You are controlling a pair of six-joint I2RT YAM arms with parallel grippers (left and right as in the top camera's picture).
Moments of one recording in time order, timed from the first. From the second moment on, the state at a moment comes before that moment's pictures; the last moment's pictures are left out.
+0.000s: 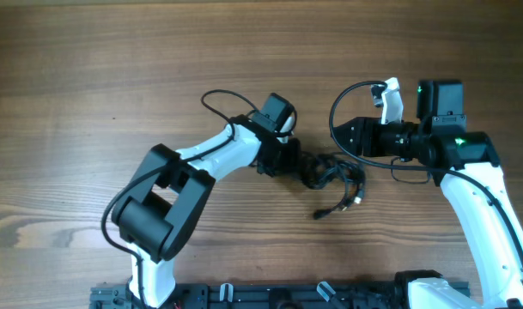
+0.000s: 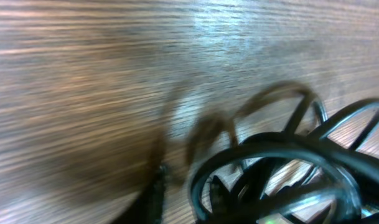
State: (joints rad) left arm -0.63 2.00 1.20 -0.46 0.47 -0.67; right arm 0.05 1.29 1.00 -0.72 -0.70 0.14
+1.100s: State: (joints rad) left arm -0.49 1.75 1.20 -0.40 0.76 -0.63; right arm 0.26 1.33 1.00 -0.67 -0.74 -0.31
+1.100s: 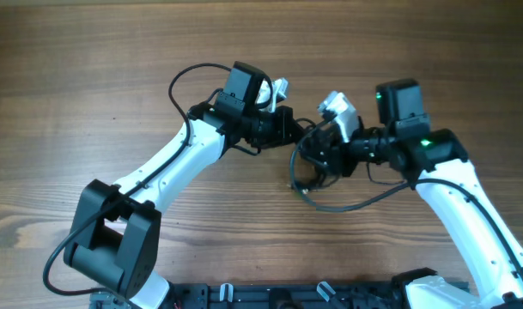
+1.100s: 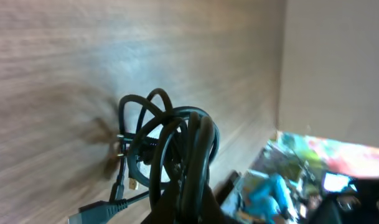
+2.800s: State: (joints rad) left arm -0.38 1.72 1.22 -0.57 0.75 -0.58; right arm -0.08 1.44 1.00 -0.44 -1.31 -0.07
